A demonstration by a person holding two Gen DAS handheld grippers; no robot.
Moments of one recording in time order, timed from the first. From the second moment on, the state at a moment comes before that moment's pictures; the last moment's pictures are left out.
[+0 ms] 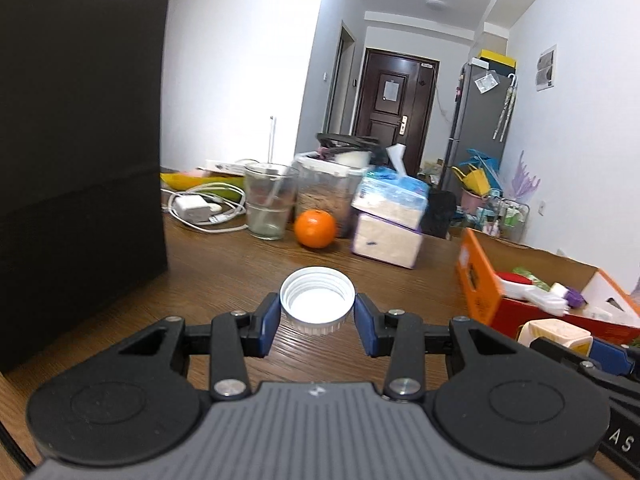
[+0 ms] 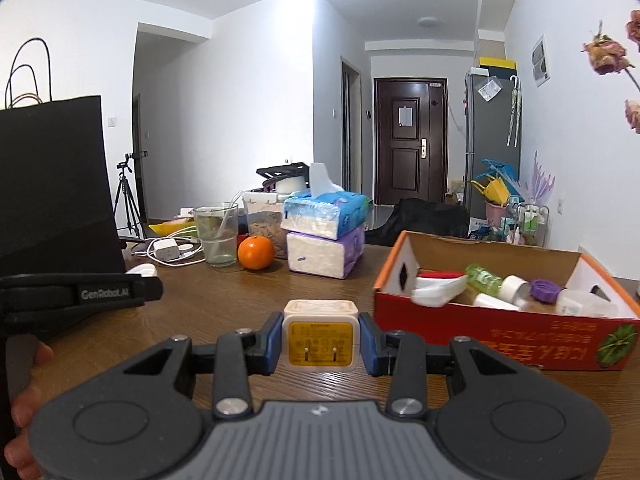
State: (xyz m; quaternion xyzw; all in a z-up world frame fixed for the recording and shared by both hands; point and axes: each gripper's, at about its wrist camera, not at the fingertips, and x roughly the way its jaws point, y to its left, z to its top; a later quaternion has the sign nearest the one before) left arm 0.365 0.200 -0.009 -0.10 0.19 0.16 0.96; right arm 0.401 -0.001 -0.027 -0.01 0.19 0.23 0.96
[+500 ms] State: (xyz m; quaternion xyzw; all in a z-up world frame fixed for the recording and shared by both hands) left arm 0.363 0.118 -0.001 -0.10 0.19 0.12 0.97; right arm 0.381 -0.081 -0.013 0.01 0.16 0.19 0.97
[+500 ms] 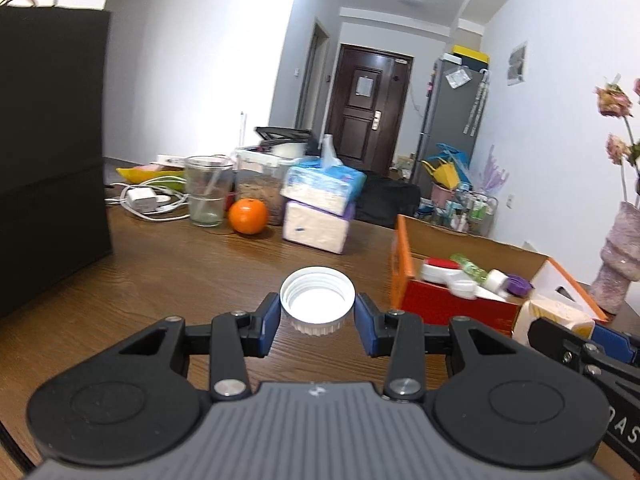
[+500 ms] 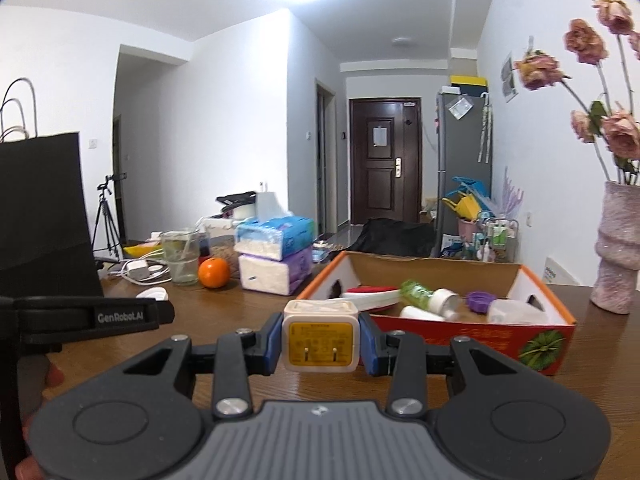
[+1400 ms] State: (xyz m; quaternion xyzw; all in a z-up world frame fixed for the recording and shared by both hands) left arm 0.443 -0.008 0.014 -0.07 0.19 0.04 0.98; right arm 0.434 -0.182 -0.005 0.04 0.15 0.11 0.98
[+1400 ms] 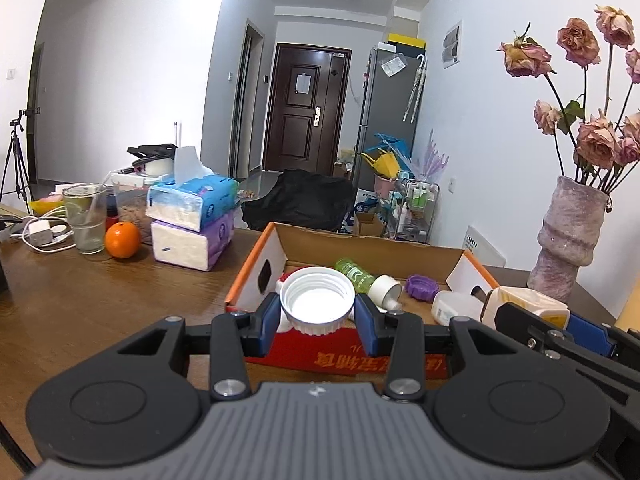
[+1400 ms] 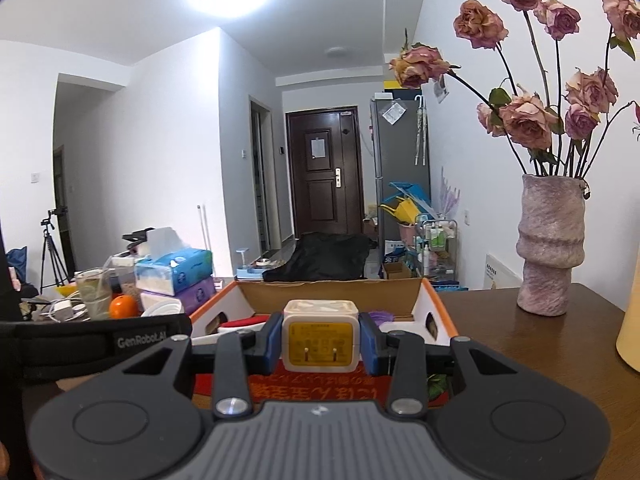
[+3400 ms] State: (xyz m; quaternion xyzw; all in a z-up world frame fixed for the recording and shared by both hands) left arm 0.621 -0.011 -0.007 -0.03 0.23 0.05 0.97; right arm 0.614 -0.187 -0.050 0.01 0.22 0.08 0.97
